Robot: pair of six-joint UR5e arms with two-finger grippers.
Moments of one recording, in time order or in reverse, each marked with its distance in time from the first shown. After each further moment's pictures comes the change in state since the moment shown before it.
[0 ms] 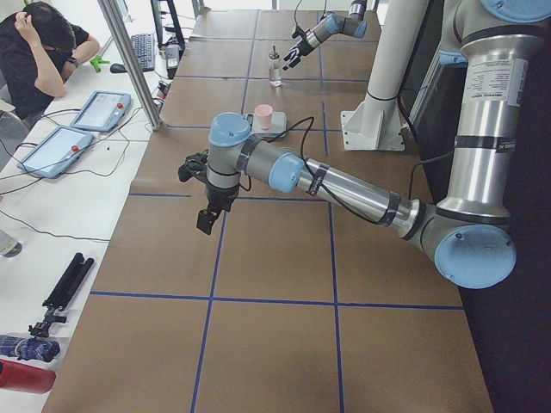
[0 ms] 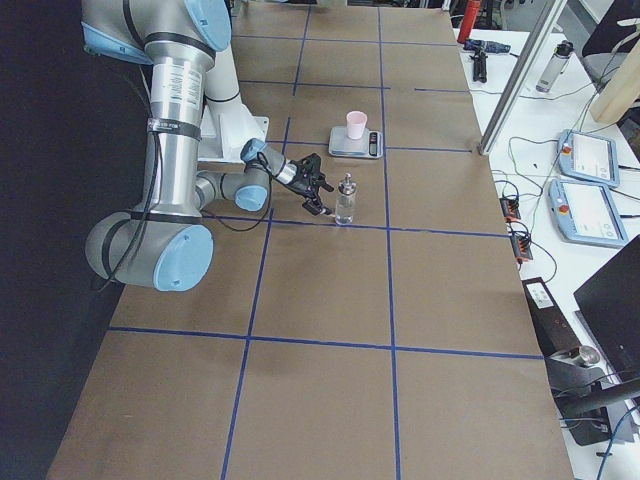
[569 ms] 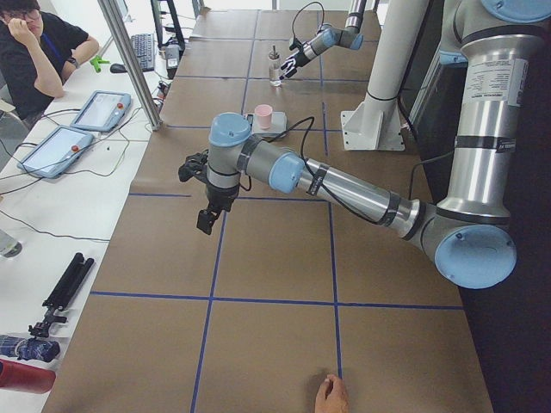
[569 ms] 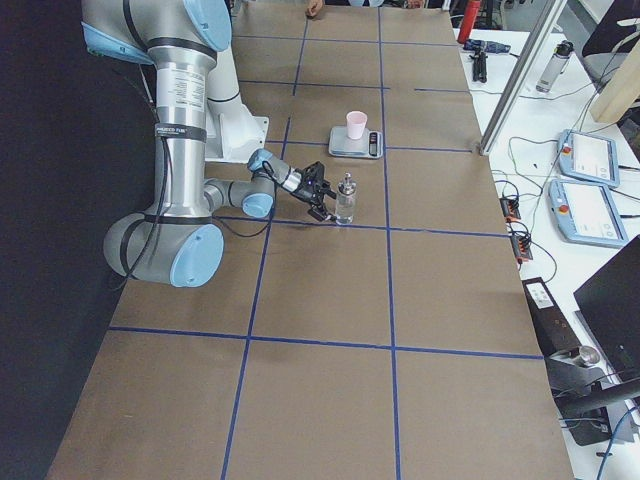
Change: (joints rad) left arm 0.000 0.002 -0.001 0.000 0.000 0.000; right arm 0.000 0.075 -0.142 0.043 -0.053 -0.004
